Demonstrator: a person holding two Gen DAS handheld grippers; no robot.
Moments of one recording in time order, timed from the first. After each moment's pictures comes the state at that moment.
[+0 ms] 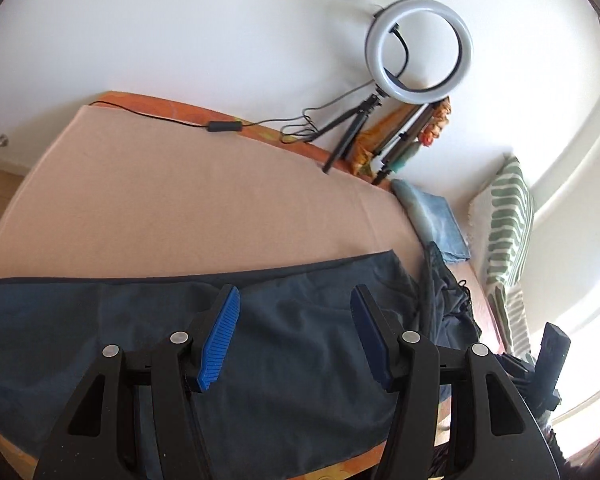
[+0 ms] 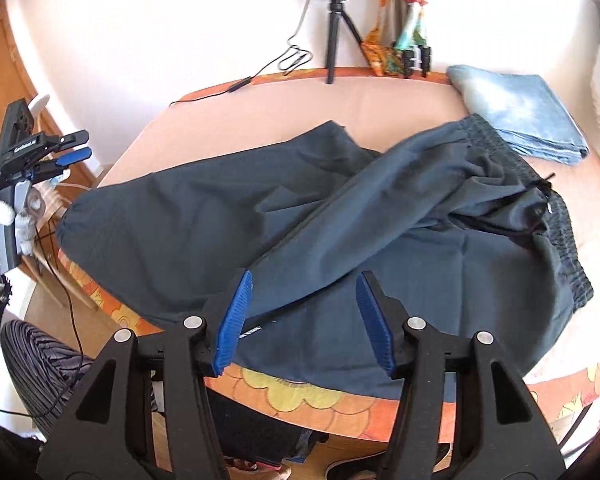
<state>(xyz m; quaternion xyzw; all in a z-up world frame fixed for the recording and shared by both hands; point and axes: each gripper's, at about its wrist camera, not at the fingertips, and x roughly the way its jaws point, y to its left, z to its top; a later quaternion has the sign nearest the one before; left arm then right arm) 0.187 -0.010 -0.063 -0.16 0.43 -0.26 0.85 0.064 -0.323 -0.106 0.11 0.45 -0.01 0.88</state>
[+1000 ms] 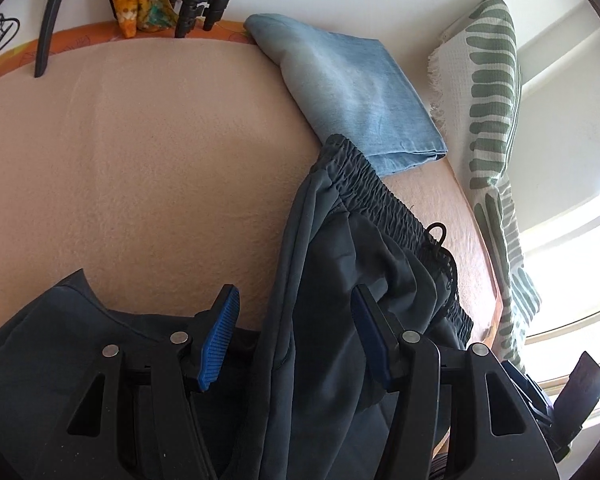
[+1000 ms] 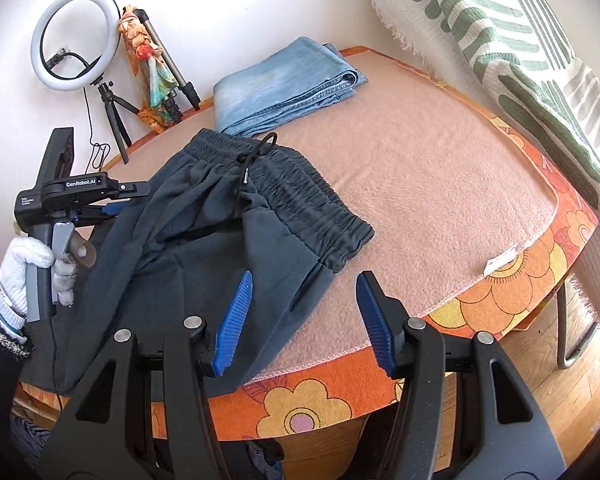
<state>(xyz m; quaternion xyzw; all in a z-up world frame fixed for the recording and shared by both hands) 0.269 -0.380 -0.146 -0.04 0.57 -0.39 0.72 -0.043 -0.519 -0.125 0.25 0.39 -0.25 0.85</state>
